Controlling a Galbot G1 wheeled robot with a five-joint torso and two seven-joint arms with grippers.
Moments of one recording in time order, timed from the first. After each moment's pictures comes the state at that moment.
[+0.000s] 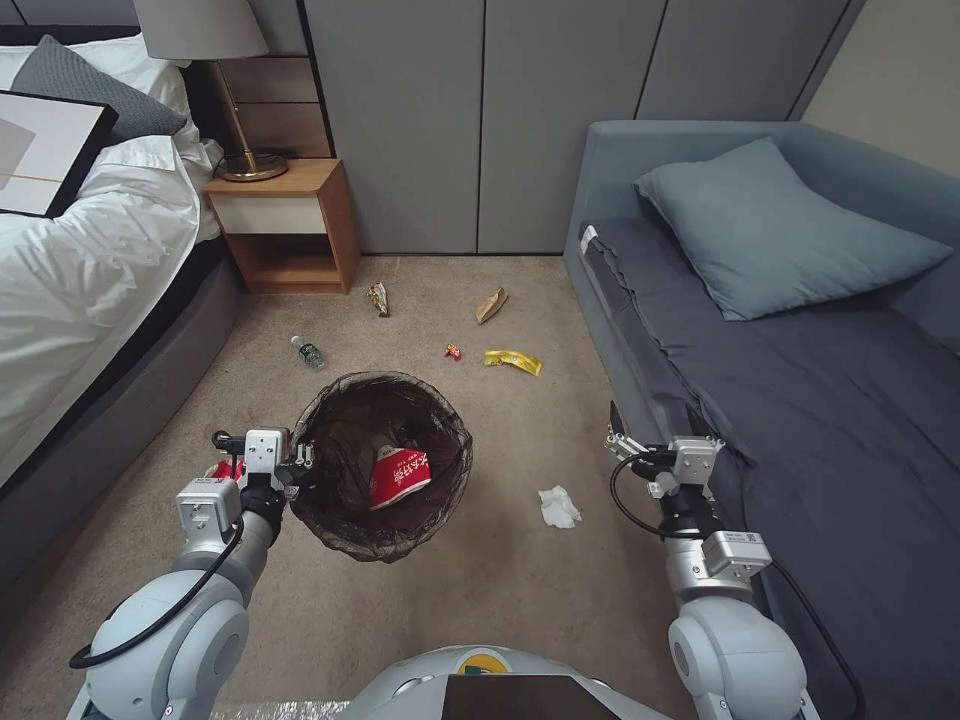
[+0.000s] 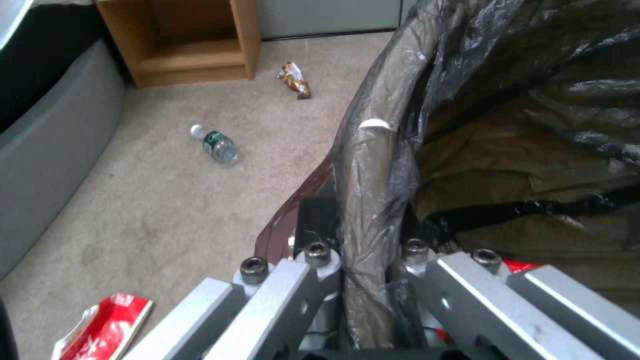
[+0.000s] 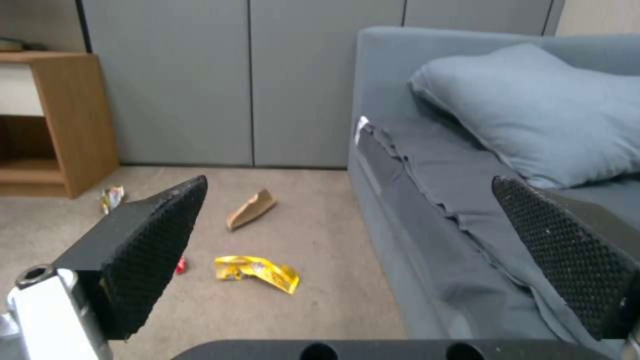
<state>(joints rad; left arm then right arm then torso) 1.68 -1.24 -0.67 -2.50 -0.41 0.65 -0.20 -1.70 1.47 0.58 2.31 0.05 -0.04 0.10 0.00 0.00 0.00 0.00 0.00</state>
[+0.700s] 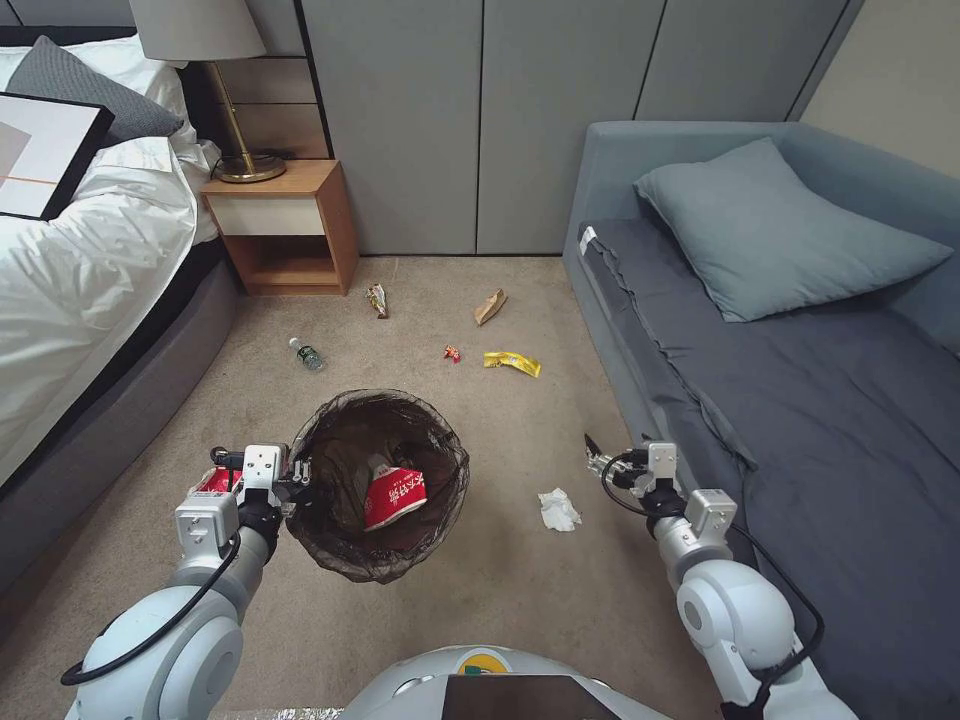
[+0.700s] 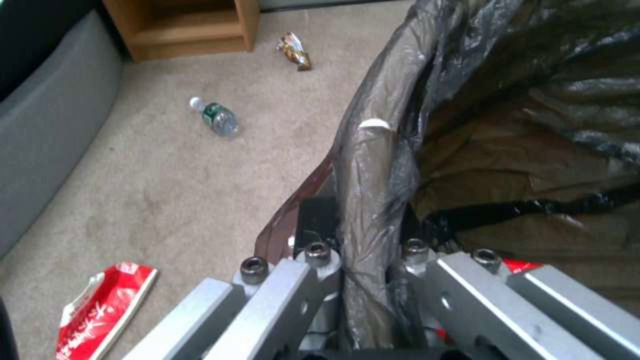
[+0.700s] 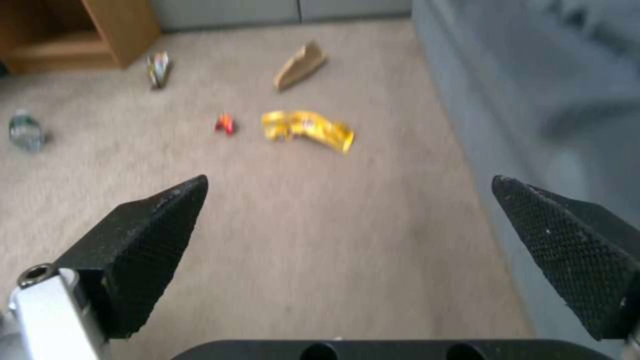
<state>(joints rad) 1.74 -1.23 -0.68 -2.50 -0.42 0.65 -0.21 -1.56 1.27 0.58 2.11 0.39 -0.35 0.05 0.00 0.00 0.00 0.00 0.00</state>
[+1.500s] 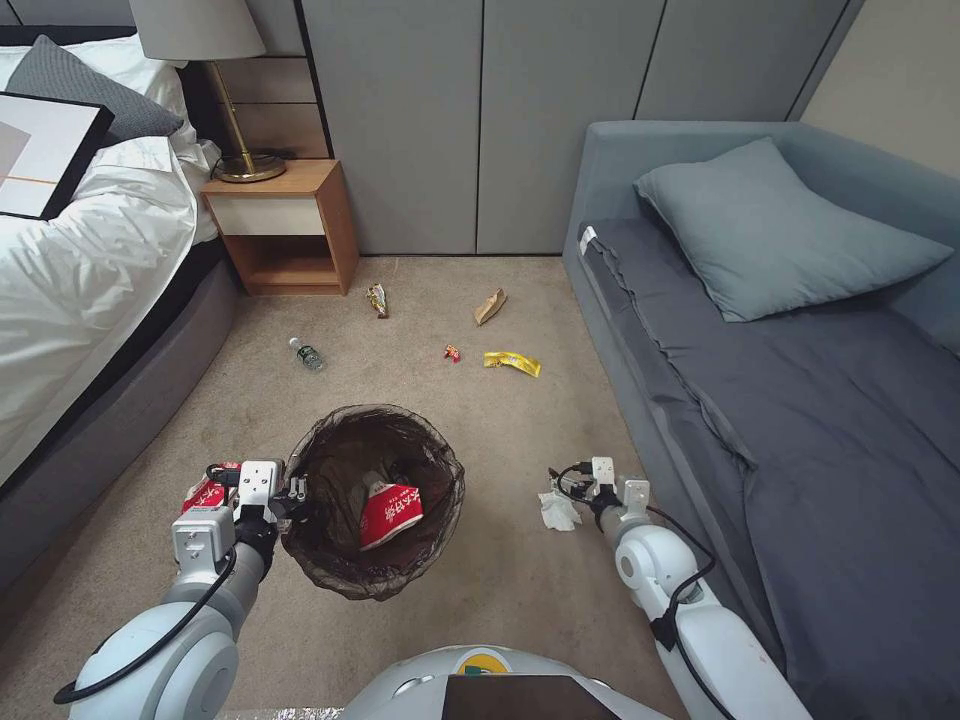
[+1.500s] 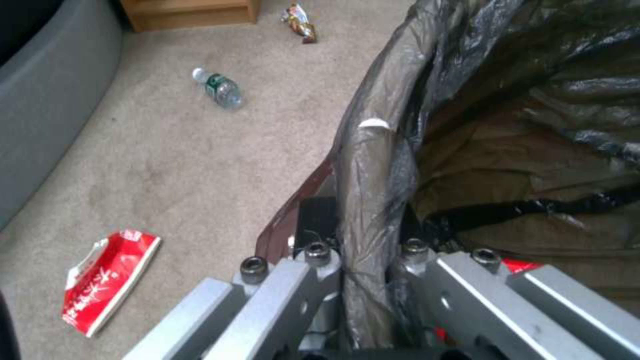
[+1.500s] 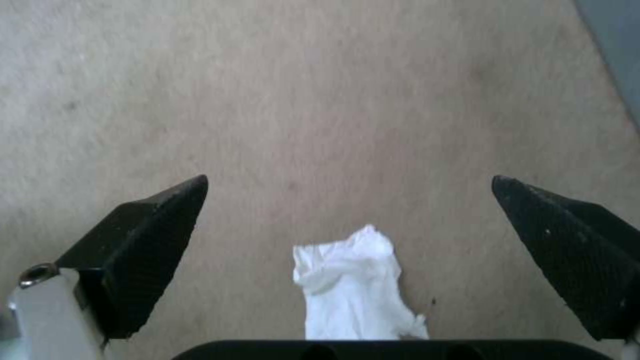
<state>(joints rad) 1.79 -1.25 -0.70 -2.50 -0.42 0.66 -0.21 -1.31 1.24 0.36 1.73 0.49 -0.45 0.17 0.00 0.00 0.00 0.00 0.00</state>
